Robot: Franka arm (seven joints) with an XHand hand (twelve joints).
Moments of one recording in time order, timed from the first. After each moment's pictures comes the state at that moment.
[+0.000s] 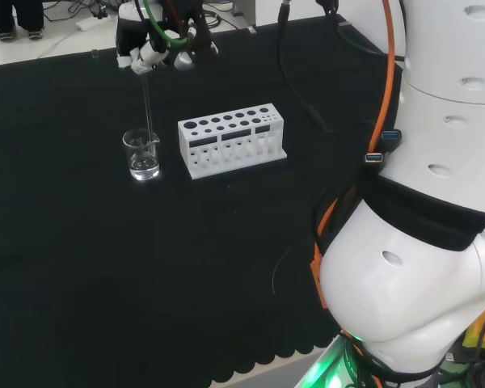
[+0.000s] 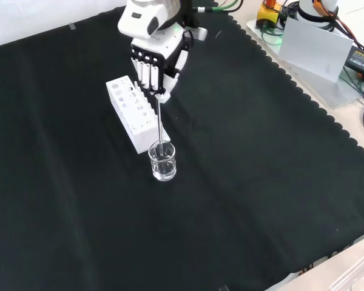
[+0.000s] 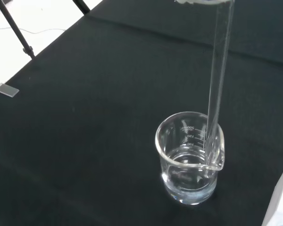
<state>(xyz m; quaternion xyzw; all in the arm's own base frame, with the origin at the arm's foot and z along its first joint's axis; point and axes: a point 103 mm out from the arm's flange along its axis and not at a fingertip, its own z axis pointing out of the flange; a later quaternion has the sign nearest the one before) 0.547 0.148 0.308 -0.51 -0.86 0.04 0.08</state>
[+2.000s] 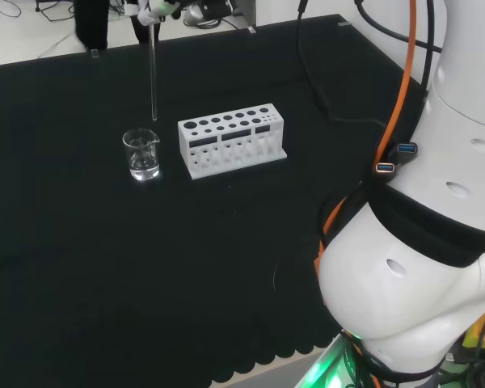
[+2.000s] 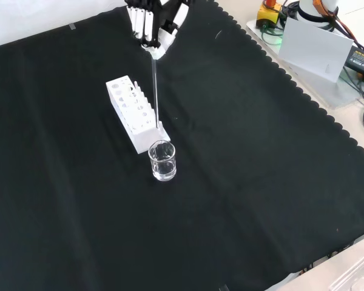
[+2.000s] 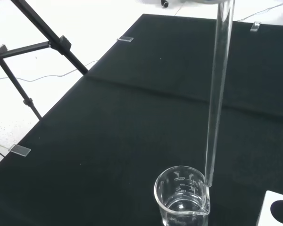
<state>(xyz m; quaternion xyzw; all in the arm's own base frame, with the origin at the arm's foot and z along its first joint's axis) 0.532 0.122 0.396 -0.54 -0.84 -0.02 0.08</state>
